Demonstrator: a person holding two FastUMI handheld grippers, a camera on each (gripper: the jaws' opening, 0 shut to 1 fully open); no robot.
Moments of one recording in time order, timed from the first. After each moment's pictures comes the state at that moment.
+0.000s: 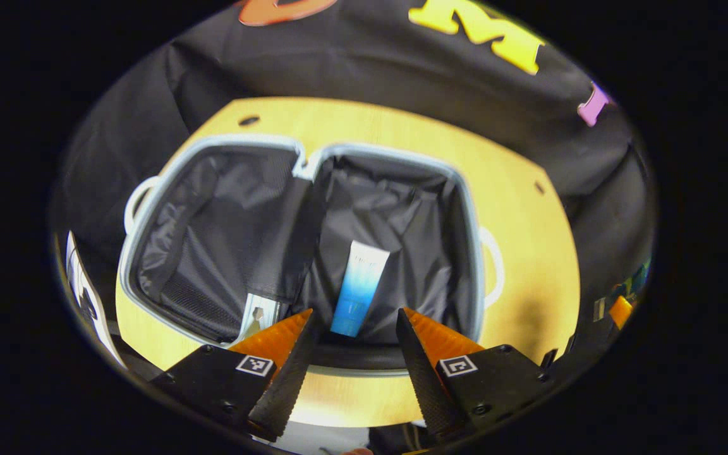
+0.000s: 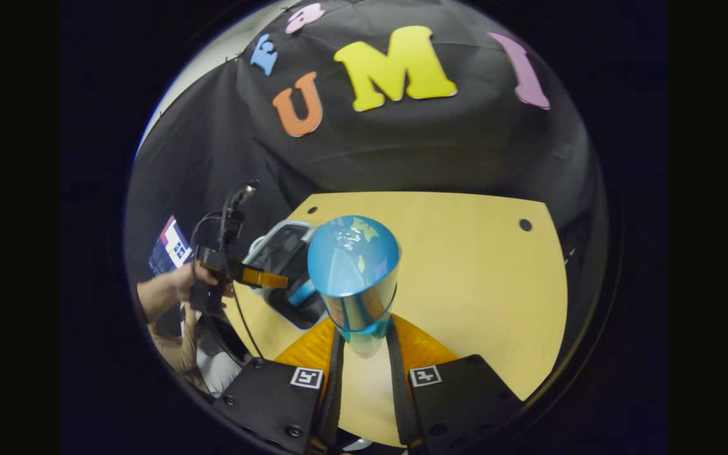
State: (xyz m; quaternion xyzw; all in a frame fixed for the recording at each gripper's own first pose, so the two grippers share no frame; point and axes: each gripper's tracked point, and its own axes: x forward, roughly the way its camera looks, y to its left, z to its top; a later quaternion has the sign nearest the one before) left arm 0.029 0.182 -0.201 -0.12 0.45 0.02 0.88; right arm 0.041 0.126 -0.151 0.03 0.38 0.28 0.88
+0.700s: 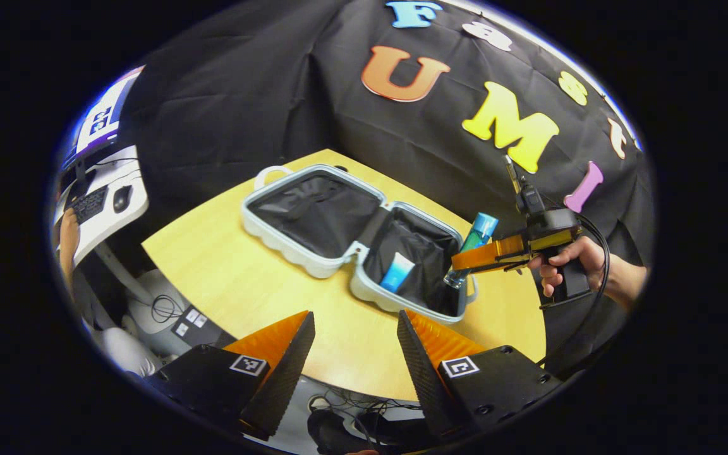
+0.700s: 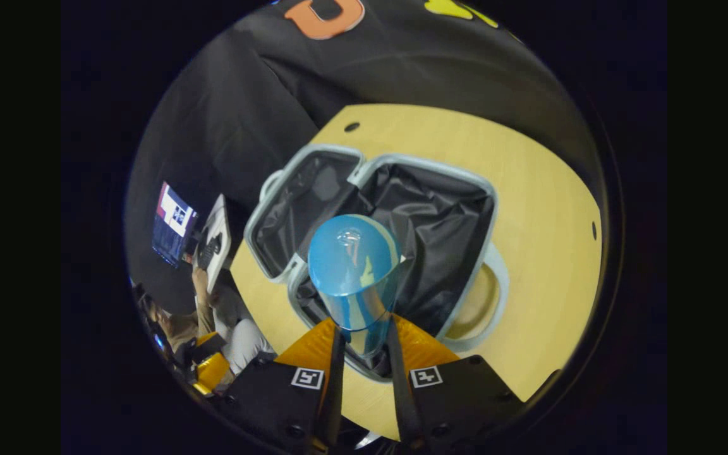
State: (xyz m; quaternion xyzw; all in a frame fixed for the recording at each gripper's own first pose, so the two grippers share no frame) left arm -0.154 0.254 -0.181 -0.22 0.31 0.13 0.92; right arm 0.074 0.311 -0.285 -0.05 0.60 0.29 0.74
